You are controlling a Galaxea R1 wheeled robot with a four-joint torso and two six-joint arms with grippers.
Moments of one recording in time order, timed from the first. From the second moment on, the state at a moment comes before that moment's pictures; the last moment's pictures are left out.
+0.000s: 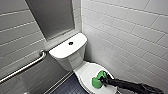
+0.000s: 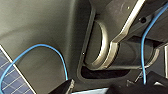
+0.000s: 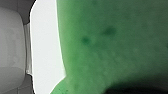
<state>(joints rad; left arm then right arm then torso) 1.61 2.96 -2.46 0.09 -0.19 -0.13 -0.57 2.92 -2.41 0.08 -0.14 0.74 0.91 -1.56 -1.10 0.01</state>
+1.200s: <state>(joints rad) 1.59 2.90 -2.35 0.09 -0.21 -0.13 -0.57 2.47 -1.83 0.05 -0.18 0.74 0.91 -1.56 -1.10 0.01</state>
